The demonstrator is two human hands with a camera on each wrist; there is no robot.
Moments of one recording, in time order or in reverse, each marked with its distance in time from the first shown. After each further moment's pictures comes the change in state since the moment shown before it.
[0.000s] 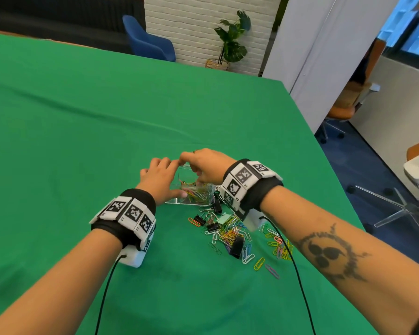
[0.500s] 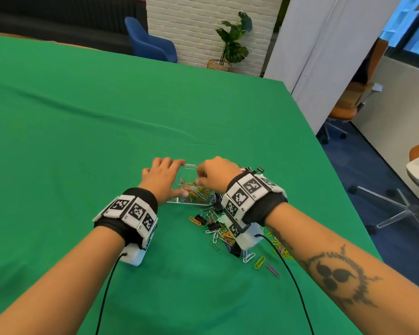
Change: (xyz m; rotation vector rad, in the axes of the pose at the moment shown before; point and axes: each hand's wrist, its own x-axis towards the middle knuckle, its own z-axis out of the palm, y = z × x) left_hand -0.001 0.000 0.001 0.011 0.012 0.006; right_hand -0.017 -0.006 0.012 0.040 -0.004 0.290
